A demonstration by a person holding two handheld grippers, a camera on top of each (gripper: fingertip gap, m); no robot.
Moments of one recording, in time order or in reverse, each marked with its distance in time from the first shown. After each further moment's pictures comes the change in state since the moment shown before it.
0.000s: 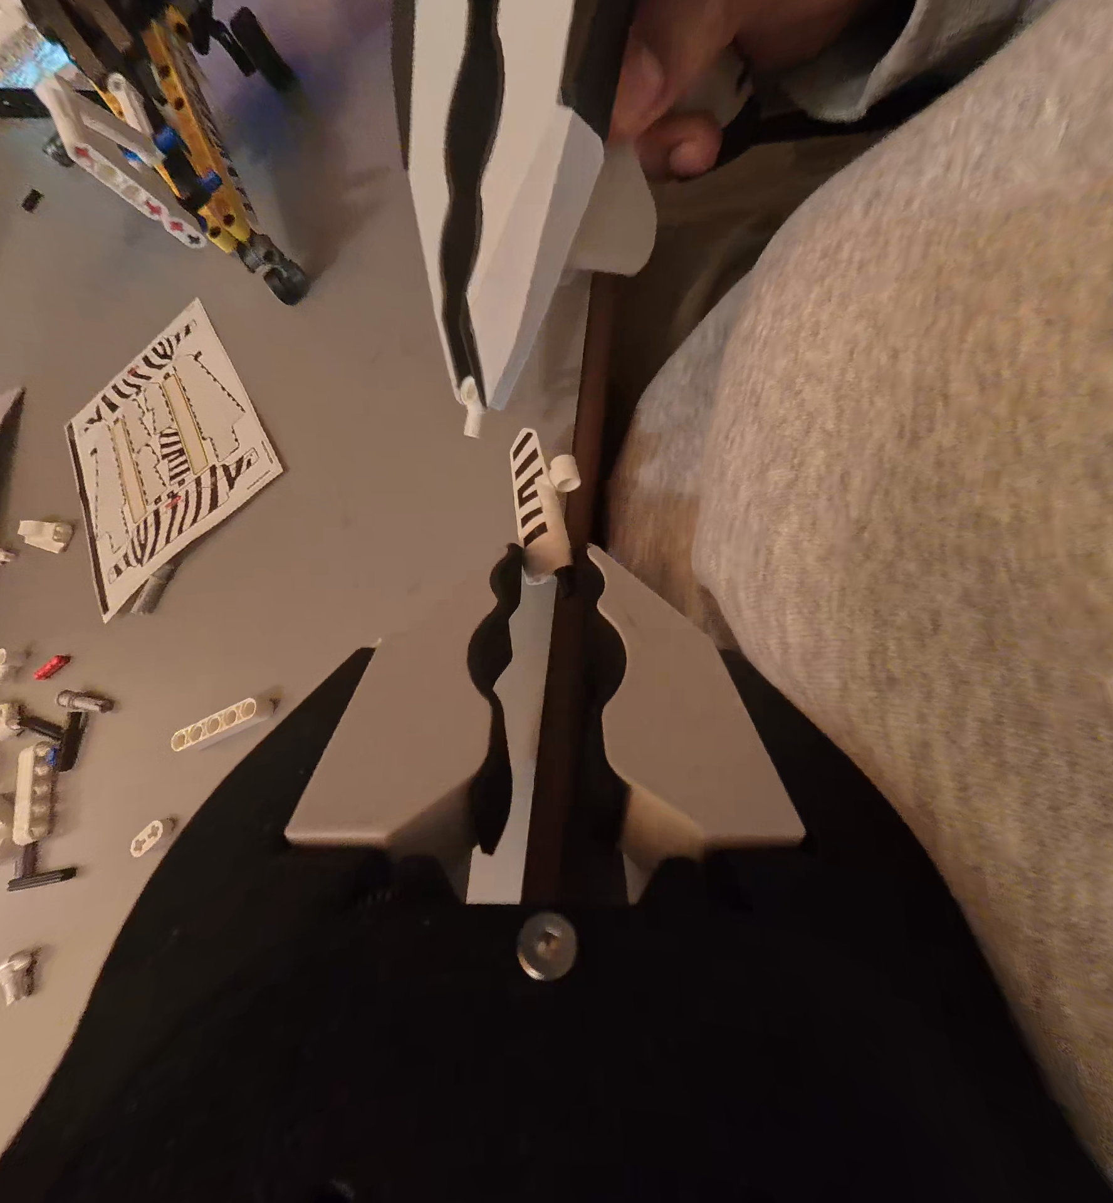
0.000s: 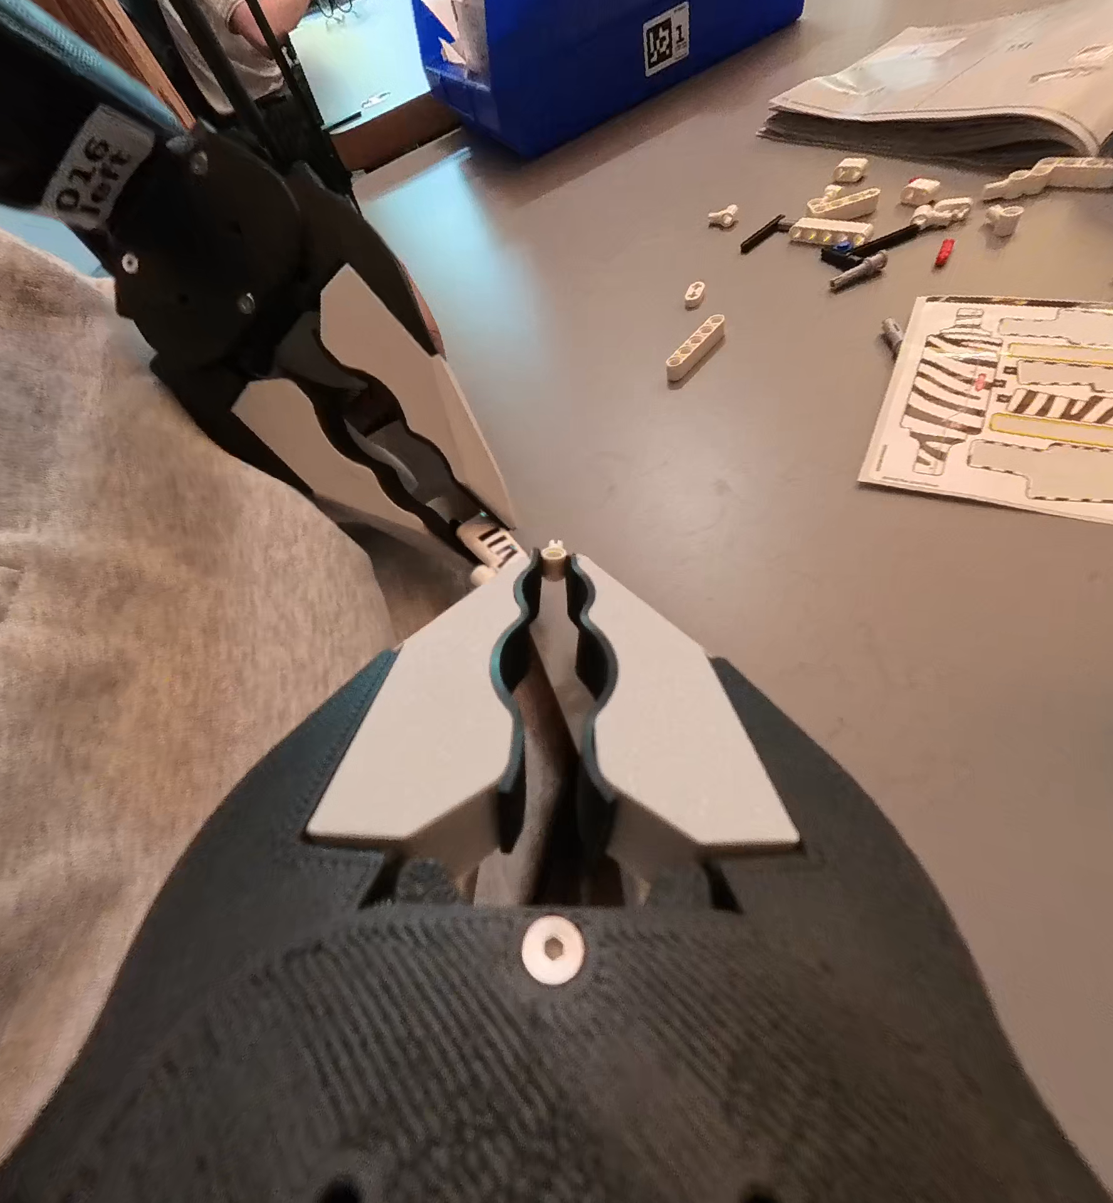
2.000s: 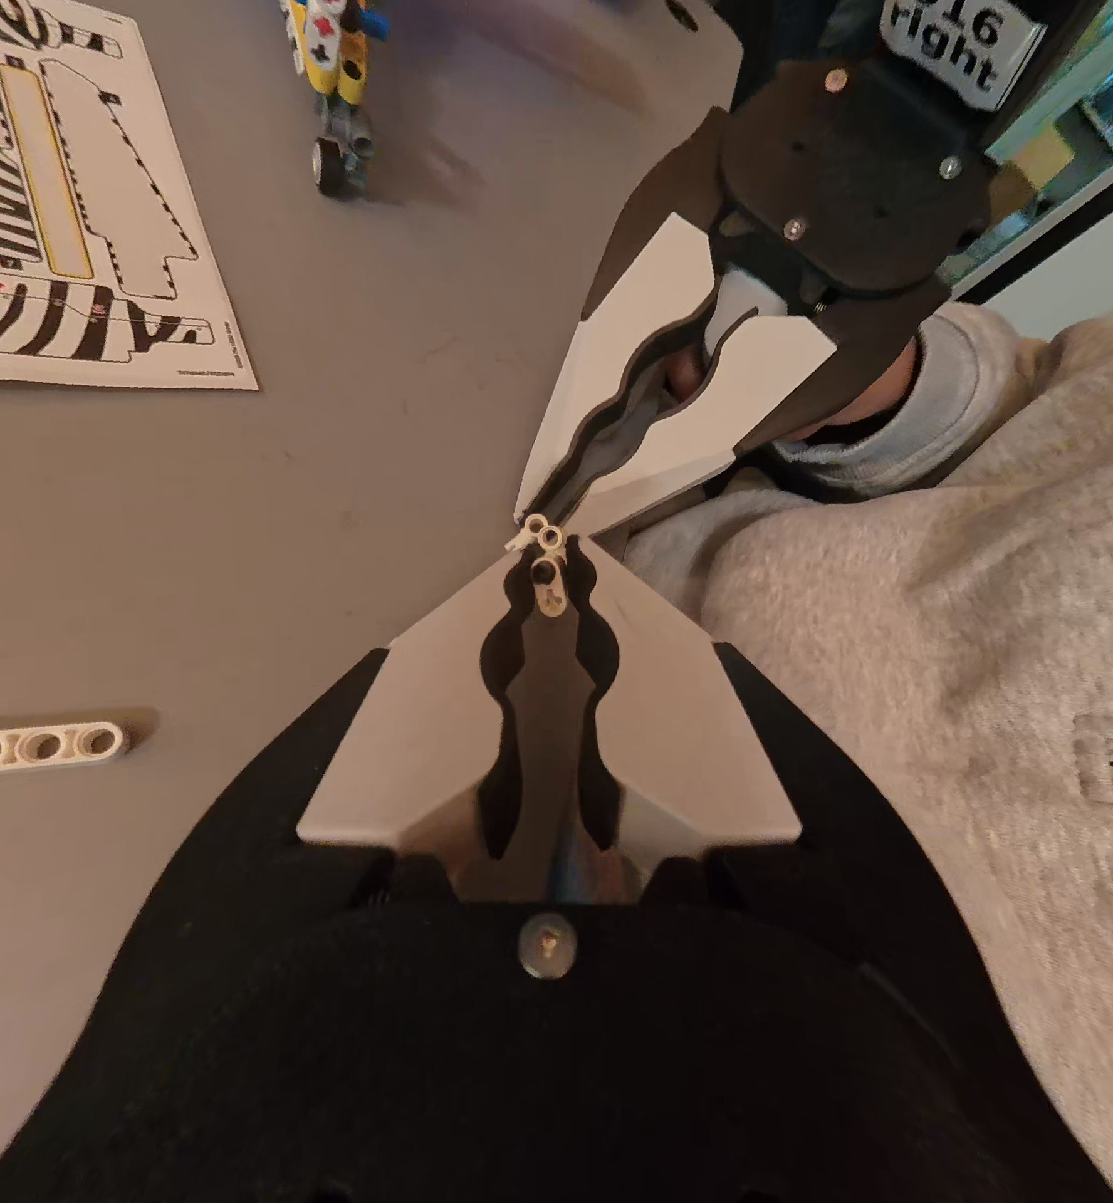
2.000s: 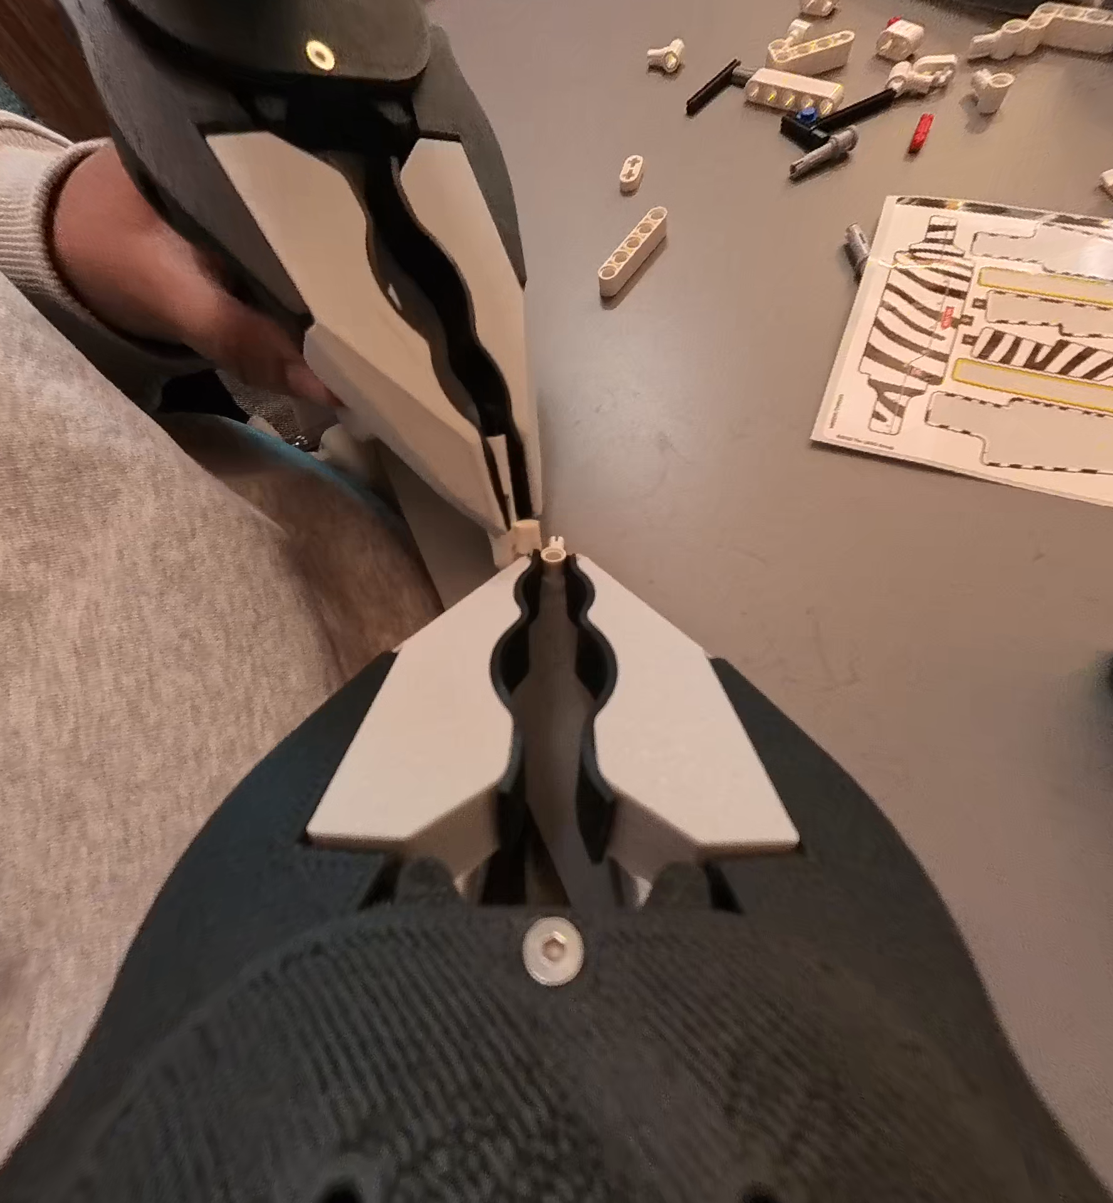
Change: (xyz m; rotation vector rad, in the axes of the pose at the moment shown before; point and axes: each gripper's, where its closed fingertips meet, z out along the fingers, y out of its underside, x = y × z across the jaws) left arm -0.030 -0.020 0.022 0.111 0.354 -0.735; right arm 0.025 0.016 0.015 -0.208 0.127 -0.027
